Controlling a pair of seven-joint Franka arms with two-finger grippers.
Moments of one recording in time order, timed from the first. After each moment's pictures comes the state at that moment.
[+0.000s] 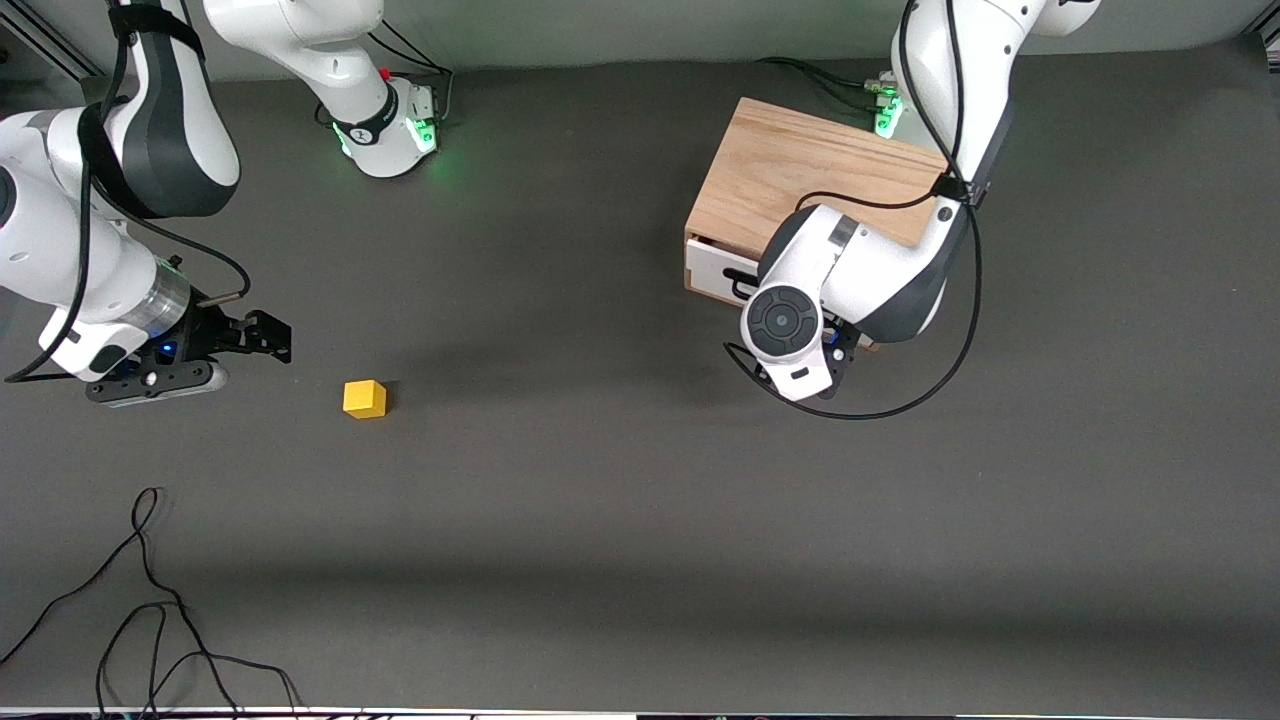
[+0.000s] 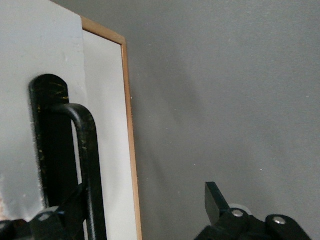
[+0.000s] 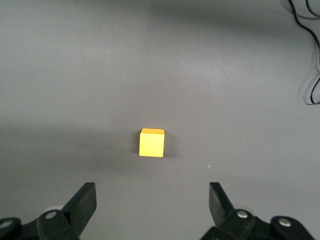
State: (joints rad) left arm -0.51 0.51 -0.08 -1.67 -0.02 1.84 -1.73; right arm 0.10 0.03 -0.05 -1.94 -0.04 1.97 -0.09
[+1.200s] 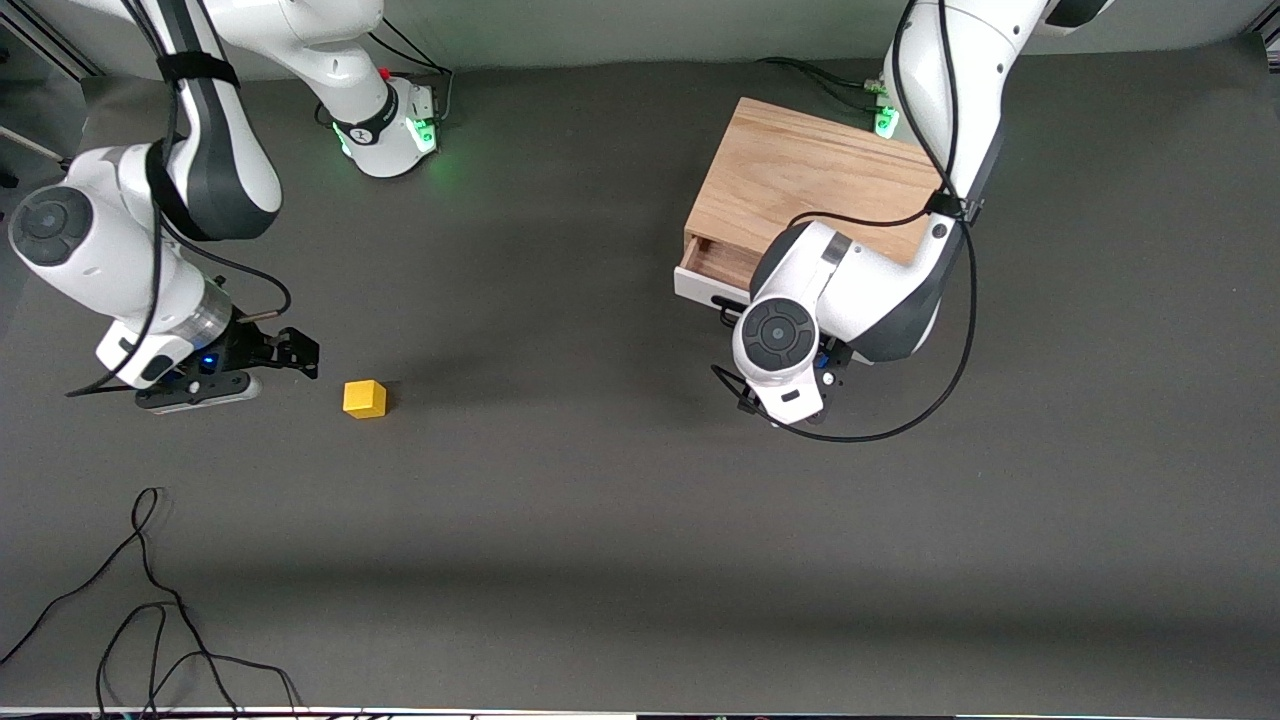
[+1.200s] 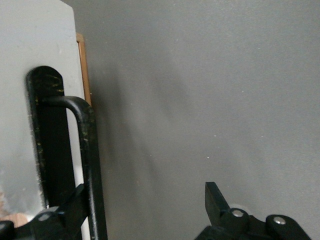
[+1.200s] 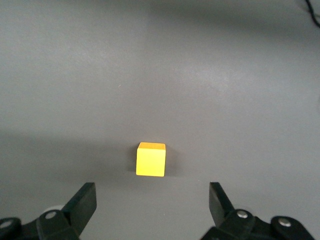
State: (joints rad) left arm -0.51 0.60 -0.08 -1.52 -0.01 1.87 -1.72; right arm 0.10 0.05 -0.05 -2.13 -0.03 2.24 -0.09
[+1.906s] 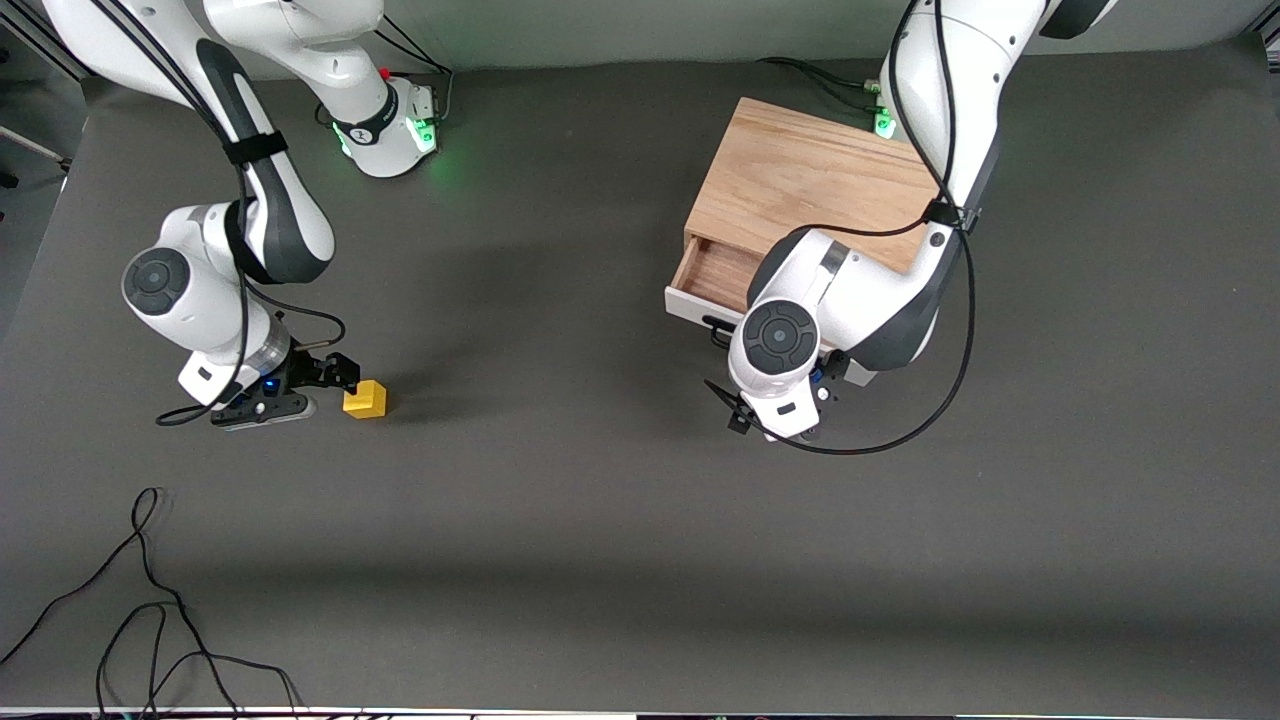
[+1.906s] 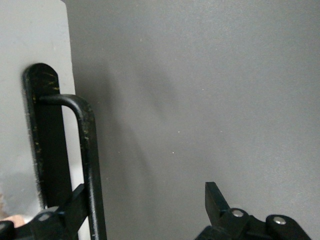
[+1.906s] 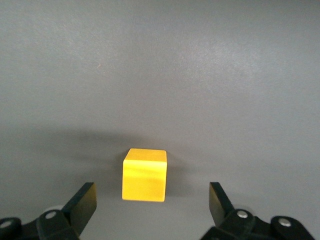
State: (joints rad) left arm -0.51 0.62 -0.08 -1.48 -0.01 1.95 -1.72; right arm 0.10 0.21 -0.06 -2.24 -0.03 2.50 -0.09
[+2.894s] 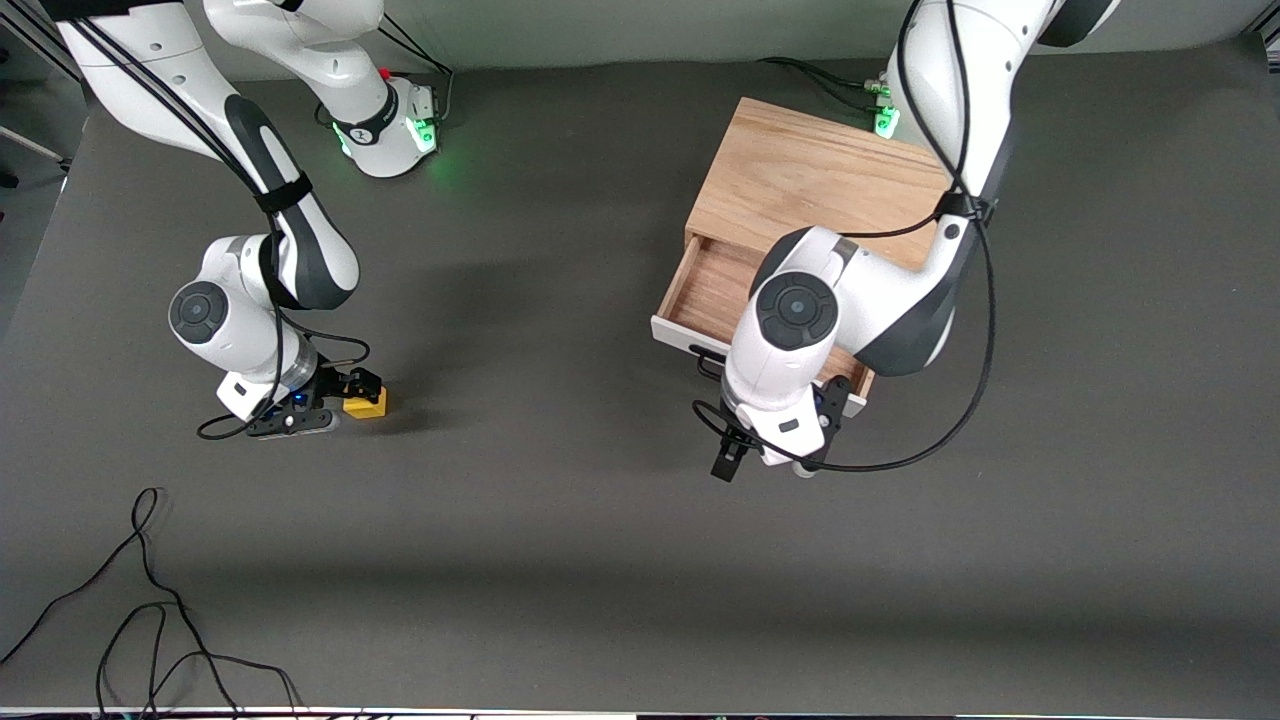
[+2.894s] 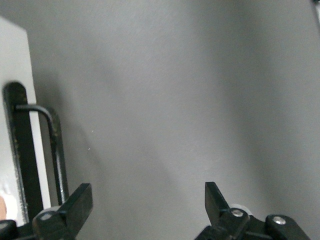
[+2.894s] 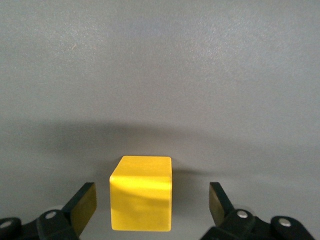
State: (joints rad) left arm -0.50 0.63 -0.08 -1.33 0.05 2.09 -1.69; right arm 0.10 0.33 -0.06 -2.25 0.04 2.60 -0.09
